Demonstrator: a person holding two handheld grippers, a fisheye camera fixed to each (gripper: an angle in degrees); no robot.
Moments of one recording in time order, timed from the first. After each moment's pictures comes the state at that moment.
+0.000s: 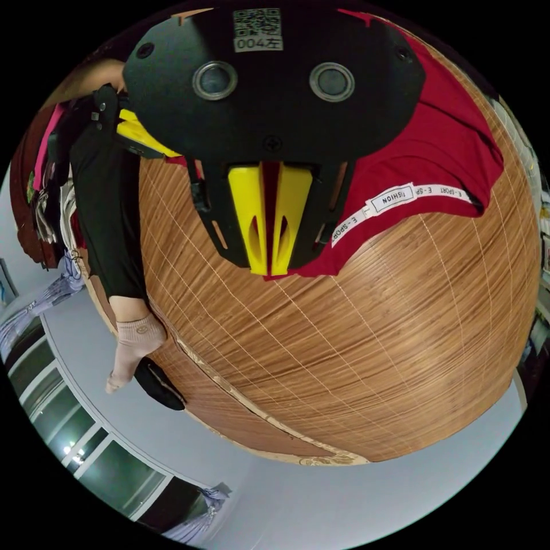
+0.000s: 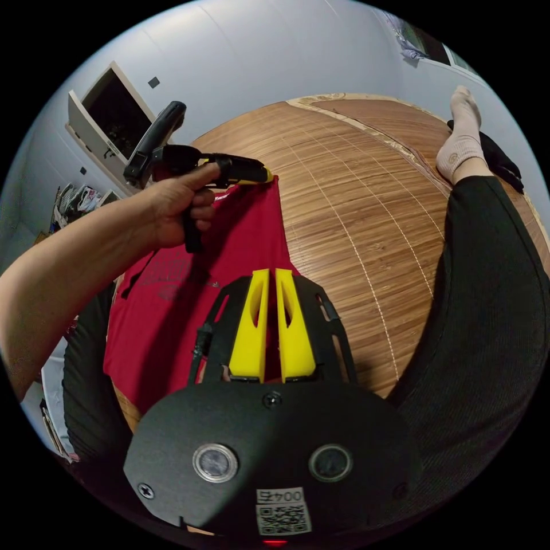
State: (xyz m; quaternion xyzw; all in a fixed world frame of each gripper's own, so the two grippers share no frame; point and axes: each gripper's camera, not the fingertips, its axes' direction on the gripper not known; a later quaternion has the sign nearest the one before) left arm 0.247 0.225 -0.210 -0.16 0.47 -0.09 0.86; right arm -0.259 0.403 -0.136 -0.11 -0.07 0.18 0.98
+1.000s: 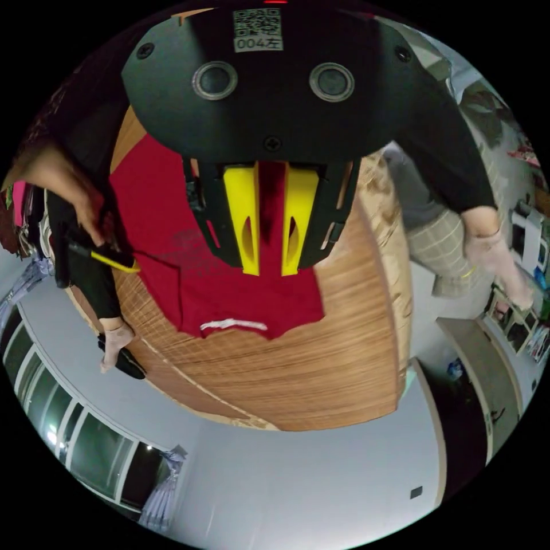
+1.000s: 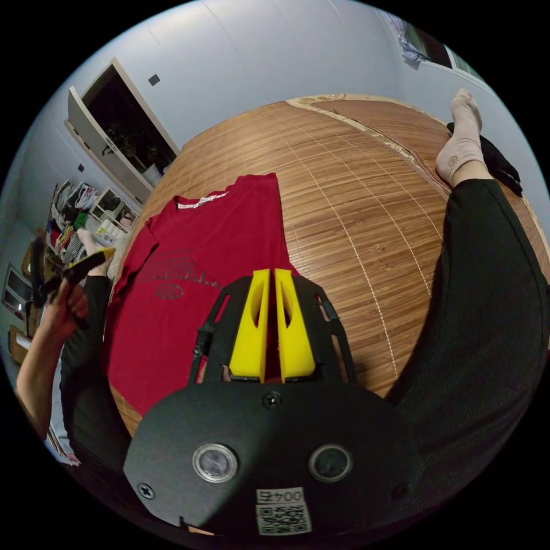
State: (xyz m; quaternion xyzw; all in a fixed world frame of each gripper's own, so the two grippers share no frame) left arm -0.027 0.509 -0.375 -0.15 0.32 -0.15 0.92; right arm -0.247 0.400 -0.127 -0.11 -0.06 0.18 0.98
